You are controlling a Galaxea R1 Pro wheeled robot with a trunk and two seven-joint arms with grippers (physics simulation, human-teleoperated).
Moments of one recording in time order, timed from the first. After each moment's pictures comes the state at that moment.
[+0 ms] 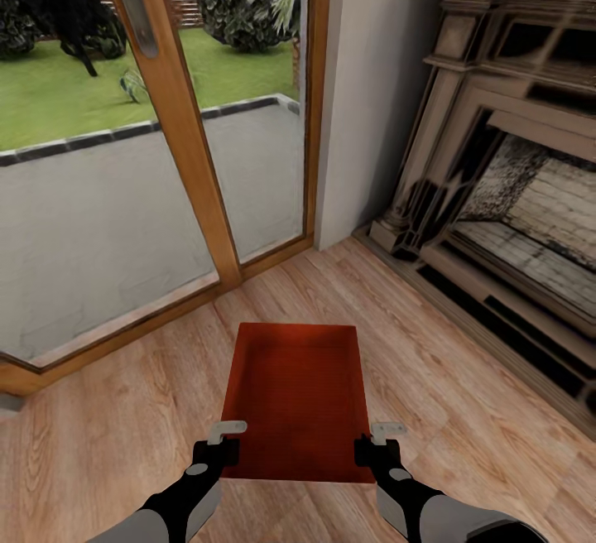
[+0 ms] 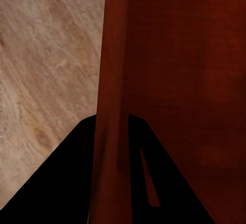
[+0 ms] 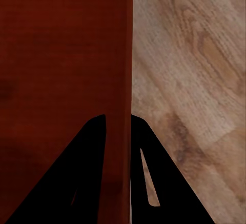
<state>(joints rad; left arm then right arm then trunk) -0.60 -0.08 -0.30 -0.23 0.29 -0.12 0.19 -0.69 0.10 0.20 0.02 -0.18 -0.32 -0.10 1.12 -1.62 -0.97</state>
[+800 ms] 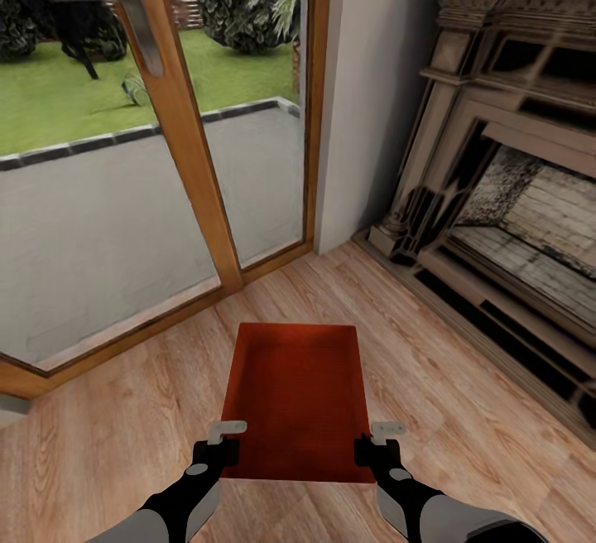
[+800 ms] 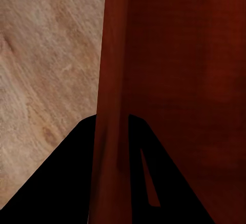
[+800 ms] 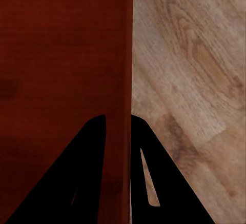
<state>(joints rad) -0.60 -0.08 -0.30 -0.23 0.29 -0.12 0.19 -0.69 0.10 0.20 0.01 -0.18 -0.32 -0.10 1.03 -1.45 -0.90</state>
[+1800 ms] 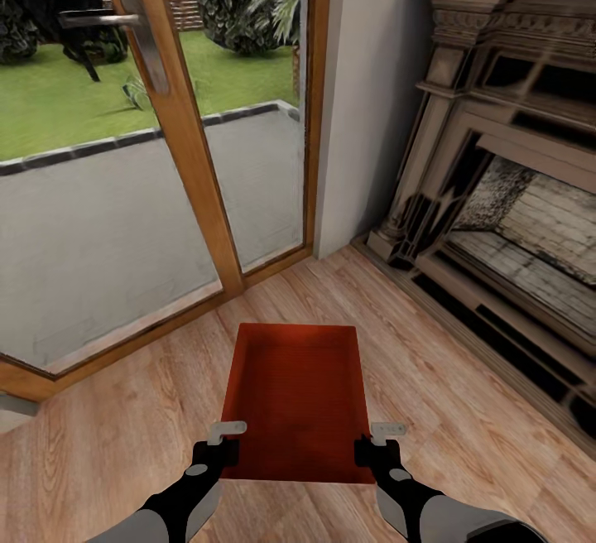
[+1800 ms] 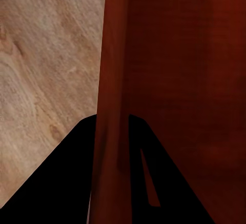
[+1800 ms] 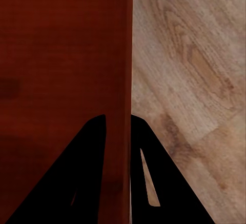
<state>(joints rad) -0.60 -0.08 -0.30 -0.23 0.29 -0.12 0.19 -0.69 0.10 0.20 0.02 -0.18 -0.32 -0.10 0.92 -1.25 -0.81</state>
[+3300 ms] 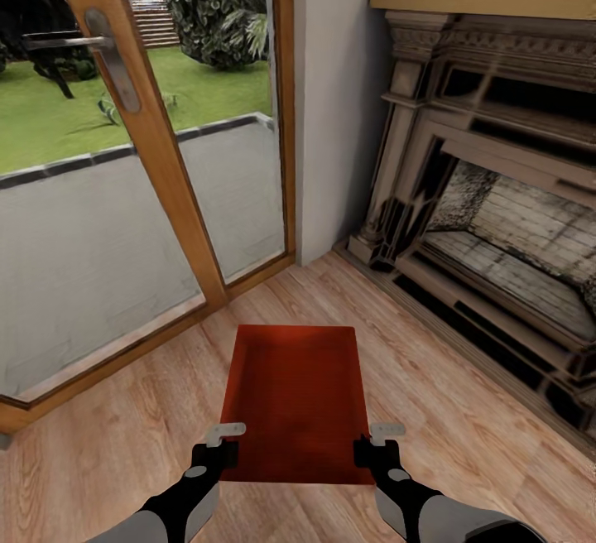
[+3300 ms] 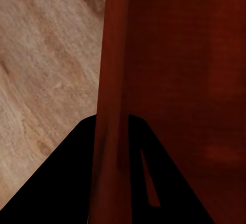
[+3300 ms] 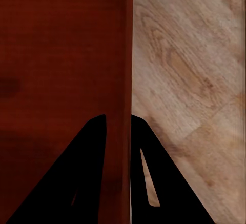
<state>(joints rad) -0.60 -0.07 -0.34 -0.22 0.34 -0.13 0.19 -0.69 0.11 0.20 0.02 -0.16 -0.32 -0.11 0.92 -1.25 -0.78</state>
